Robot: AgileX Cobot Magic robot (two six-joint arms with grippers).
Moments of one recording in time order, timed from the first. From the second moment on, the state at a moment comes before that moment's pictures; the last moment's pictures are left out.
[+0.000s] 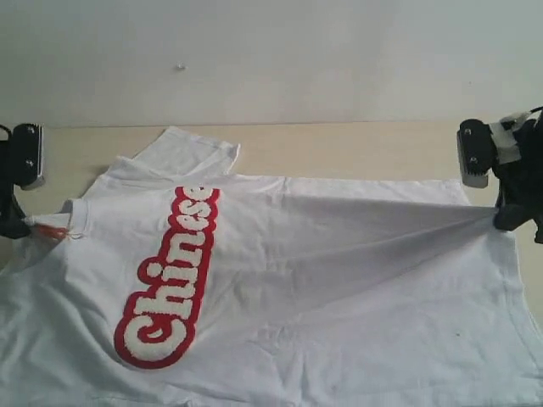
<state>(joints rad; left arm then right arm) 0.01 1.76 -1.05 -0.20 0.63 1.49 -0.17 1.87 -1.24 0.03 0.89 -1.36</state>
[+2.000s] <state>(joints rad) 0.12 0.89 -1.29 -0.12 1.08 0.39 -0.08 0.98 -1.31 0.08 1.19 -0.55</state>
